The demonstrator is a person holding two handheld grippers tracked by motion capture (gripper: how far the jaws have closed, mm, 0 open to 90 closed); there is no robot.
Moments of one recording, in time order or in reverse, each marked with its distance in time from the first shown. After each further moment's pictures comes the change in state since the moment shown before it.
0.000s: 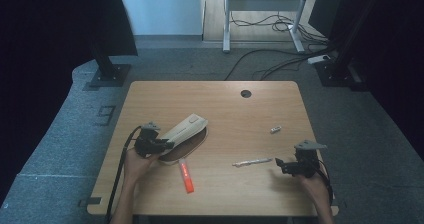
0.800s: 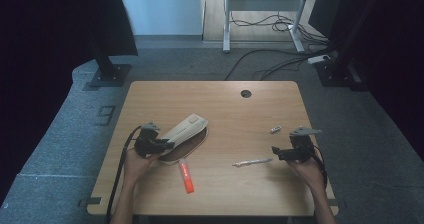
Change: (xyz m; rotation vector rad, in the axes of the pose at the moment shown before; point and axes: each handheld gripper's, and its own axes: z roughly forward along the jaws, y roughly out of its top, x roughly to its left) left arm 0.001 -0.001 0.000 -0.004 -0.014 0.000; right arm -0.011 0.037 0.019 0.006 0.044 -0.014
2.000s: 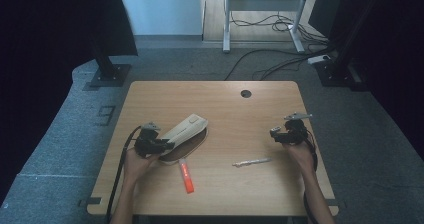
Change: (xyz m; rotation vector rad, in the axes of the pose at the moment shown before) left arm 0.000 0.000 0.000 0.002 -0.003 0.004; right arm -0.029 0.032 0.046 0.015 -0.077 0.018
